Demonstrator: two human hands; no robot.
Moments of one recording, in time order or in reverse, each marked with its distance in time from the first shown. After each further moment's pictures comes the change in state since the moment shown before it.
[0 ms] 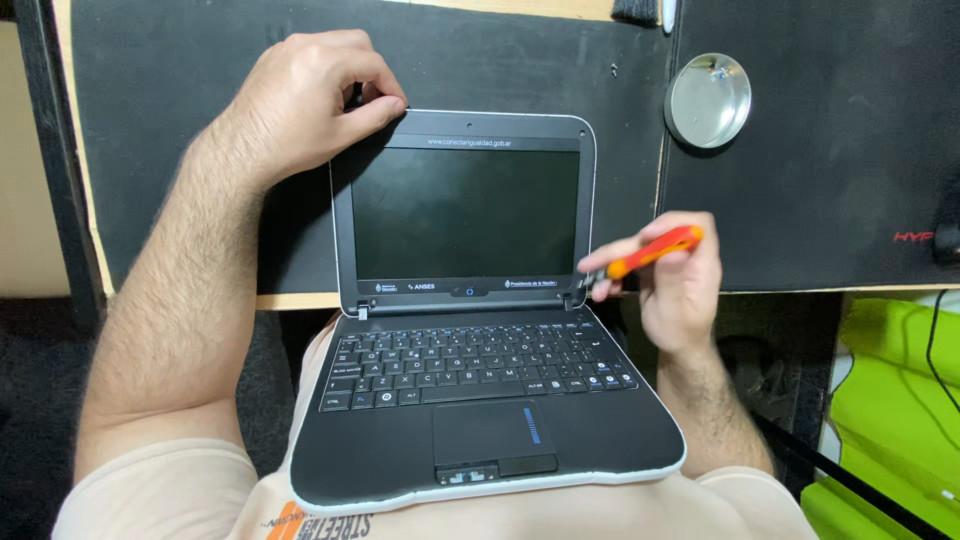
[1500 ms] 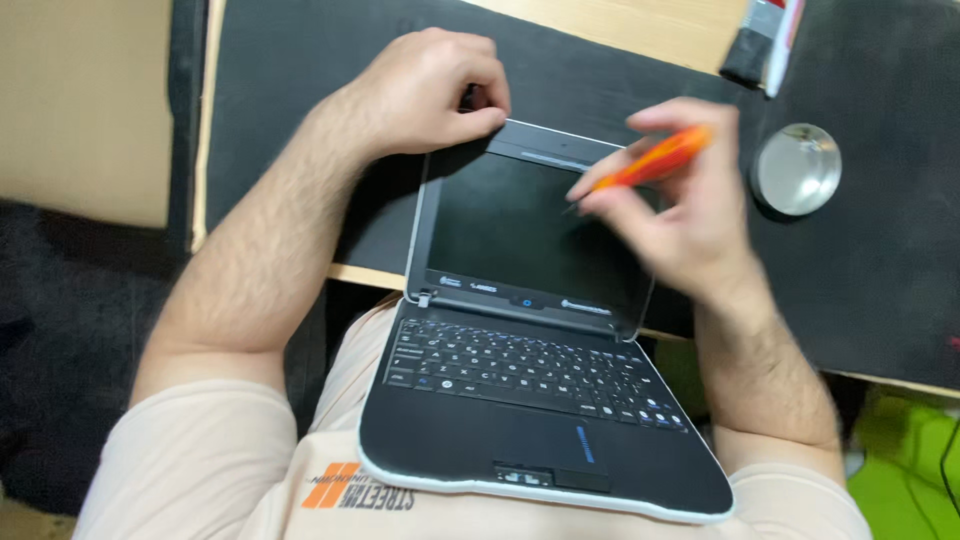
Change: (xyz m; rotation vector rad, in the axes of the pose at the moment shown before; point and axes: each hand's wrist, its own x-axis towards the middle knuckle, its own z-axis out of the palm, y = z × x) left_hand 0.001 -0.004 -0.005 -0.056 0.010 0.030; right_hand 0.126 -0.073 0.101 -0.318 -0.458 -0.251
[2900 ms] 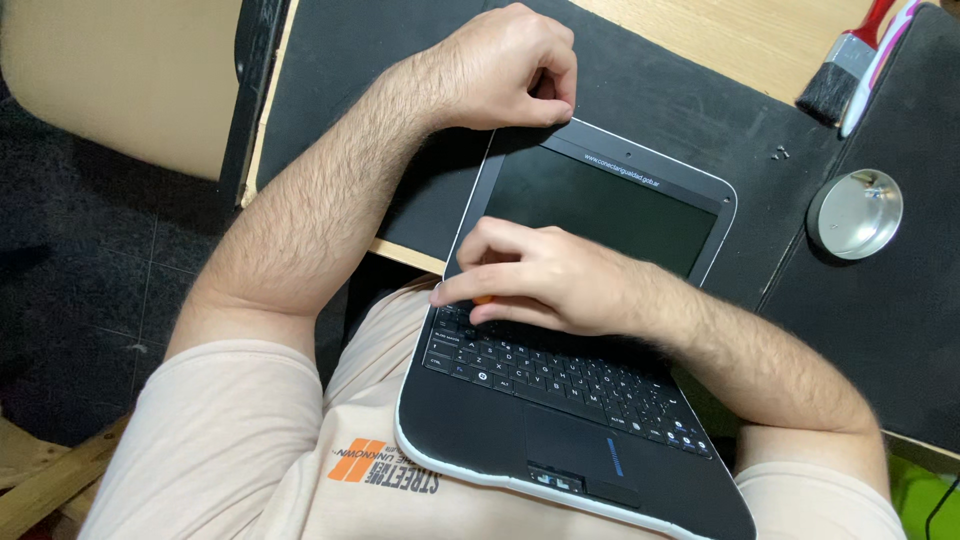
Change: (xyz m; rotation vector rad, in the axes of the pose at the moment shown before) left_hand 0.005 -0.029 0.014 -0.068 0.072 0.093; right_hand 0.041 -0.003 0.097 -0.024 -0.857 -0.379
